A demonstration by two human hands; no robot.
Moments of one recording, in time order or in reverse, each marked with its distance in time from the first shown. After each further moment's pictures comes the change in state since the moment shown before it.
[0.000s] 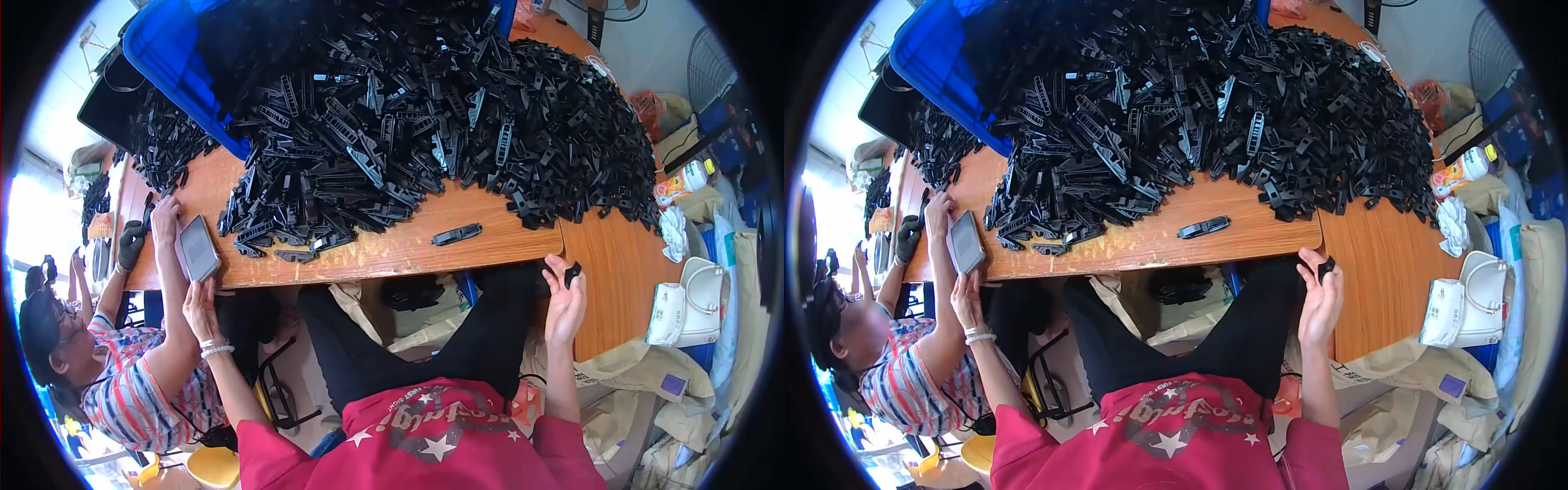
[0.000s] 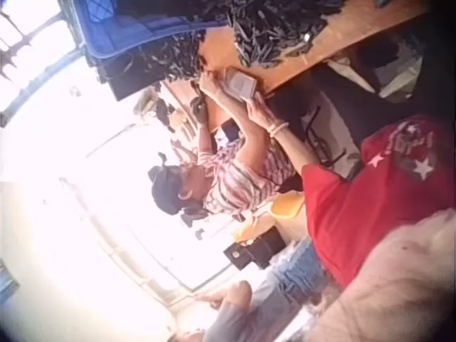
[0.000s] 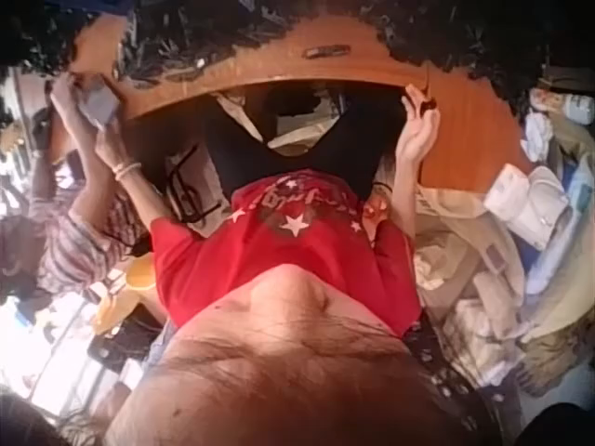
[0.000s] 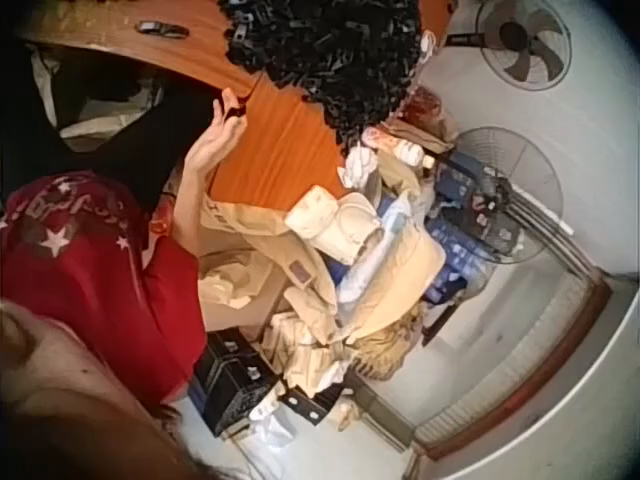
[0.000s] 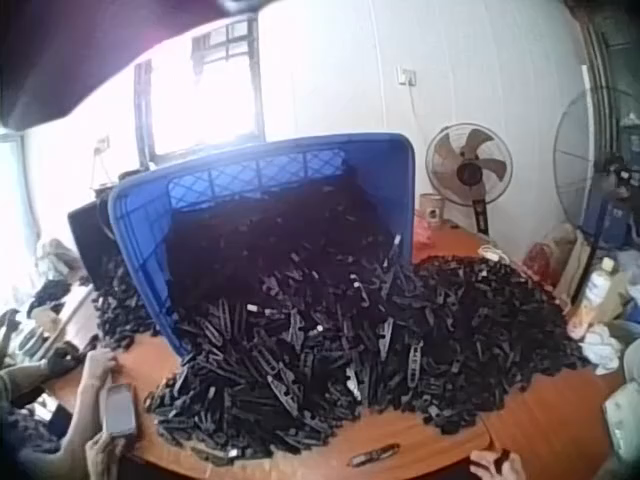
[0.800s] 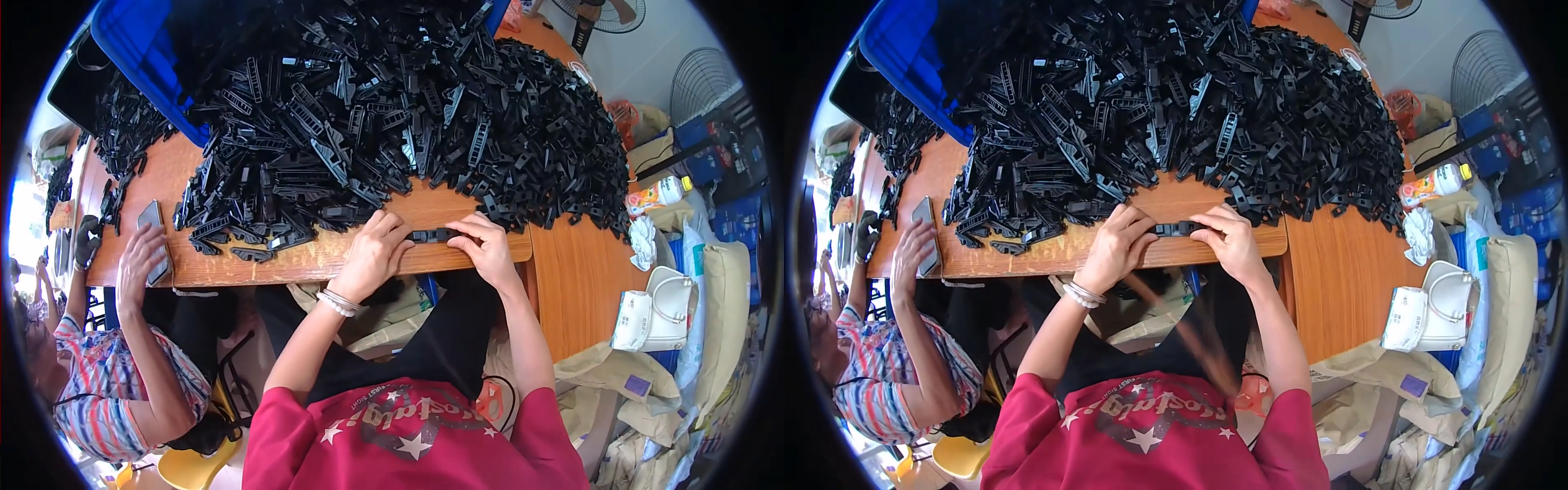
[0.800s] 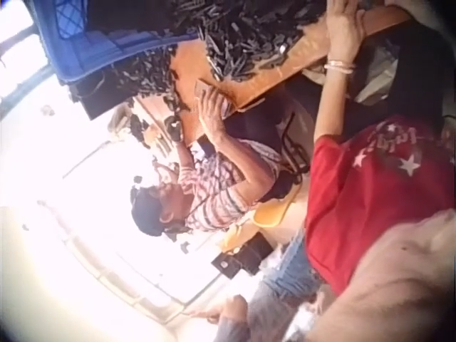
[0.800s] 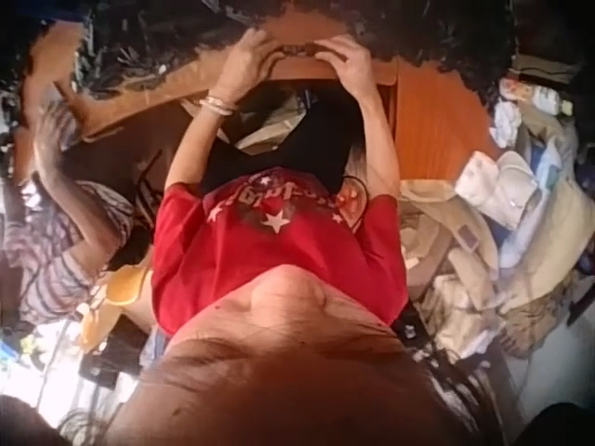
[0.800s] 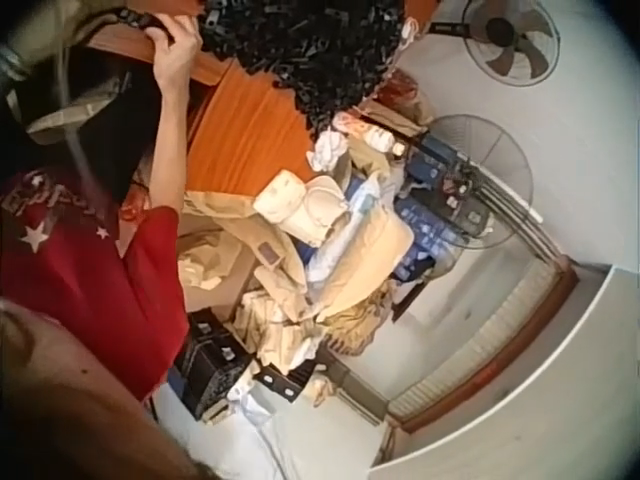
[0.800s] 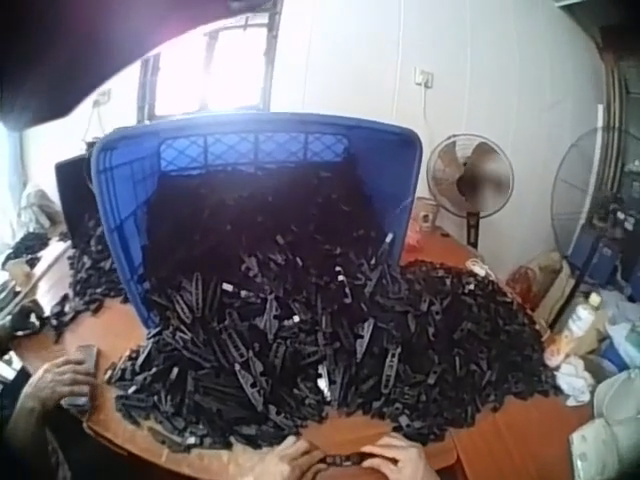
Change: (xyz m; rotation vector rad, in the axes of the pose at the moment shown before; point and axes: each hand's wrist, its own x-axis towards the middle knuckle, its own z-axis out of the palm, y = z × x) left_hand -0.165 -0.068 0.368 0.660 -0.967 0.708; right_hand 0.087 0.017 0.075 -0.621 -0.611 -0.190
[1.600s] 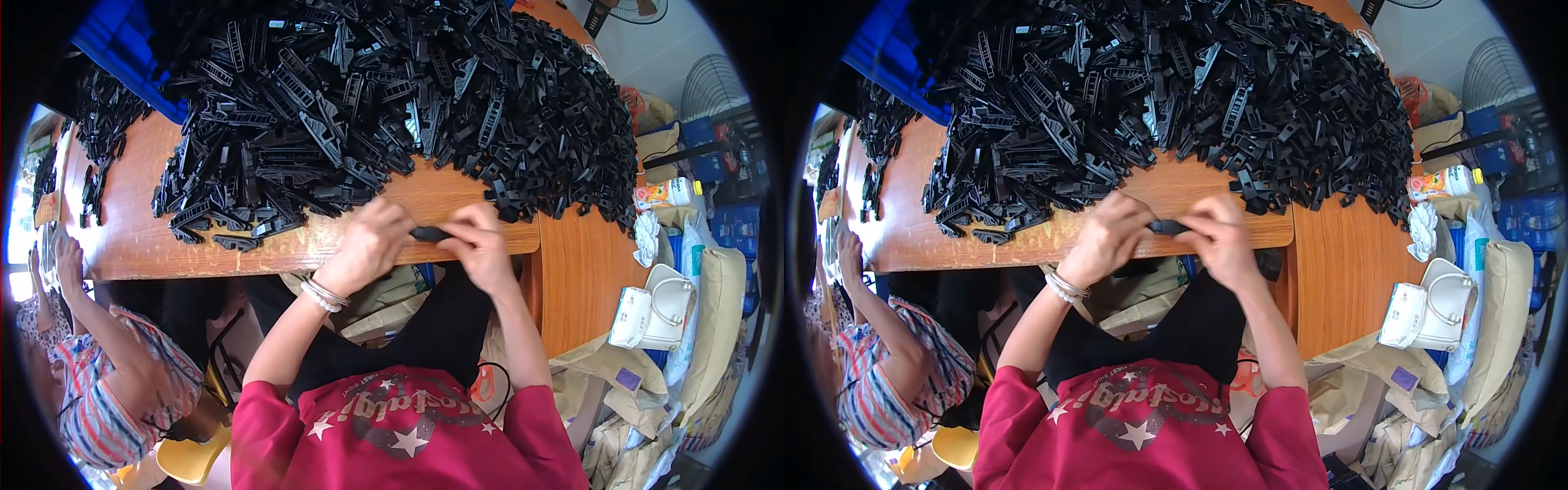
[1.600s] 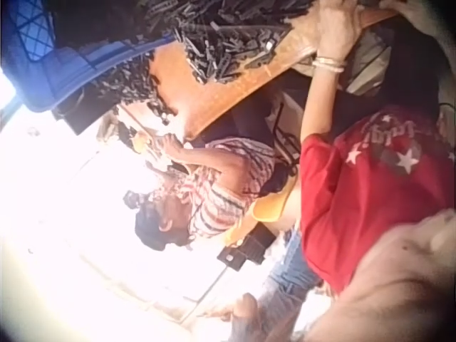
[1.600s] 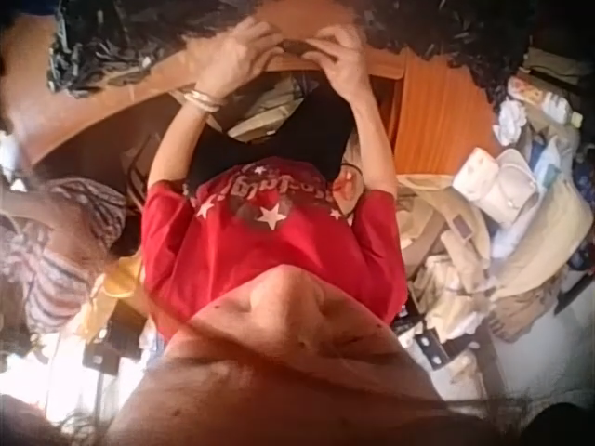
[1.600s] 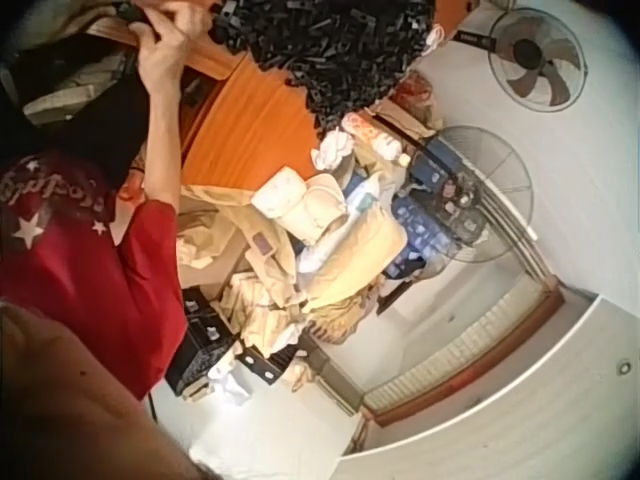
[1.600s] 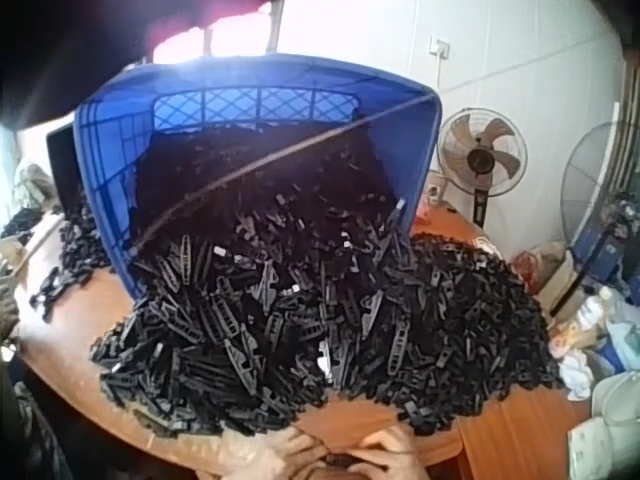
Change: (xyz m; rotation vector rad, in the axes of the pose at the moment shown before) left_hand 0.001 0.000 -0.005 -0.039 -0.072 0.065; right_hand -0.007 -0.009 0.014 -0.197 0.038 -0.179
